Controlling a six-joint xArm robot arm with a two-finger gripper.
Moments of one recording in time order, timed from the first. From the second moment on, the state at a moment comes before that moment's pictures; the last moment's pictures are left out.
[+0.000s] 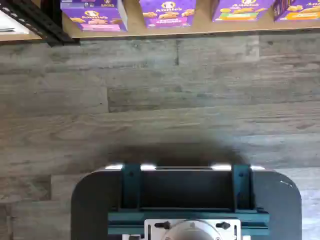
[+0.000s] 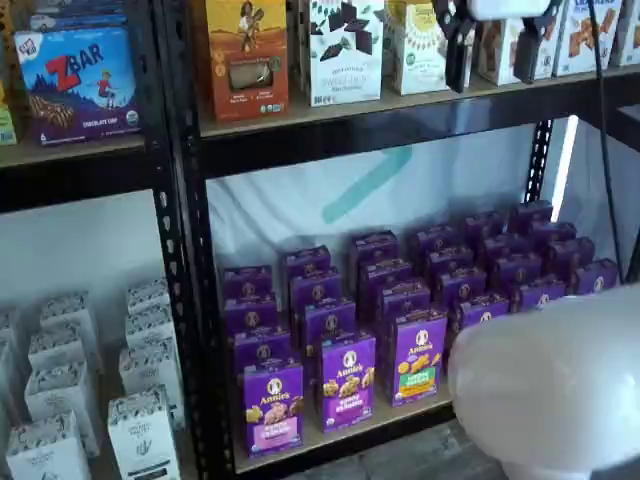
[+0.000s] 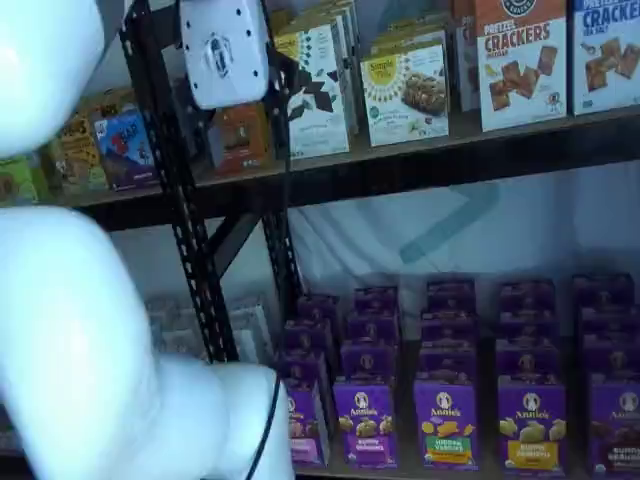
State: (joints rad) arm 0.01 -0.84 -1.15 0.04 2.00 0.03
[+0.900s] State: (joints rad) arm 0.07 -0.88 -1.10 -0.03 1.90 0.07
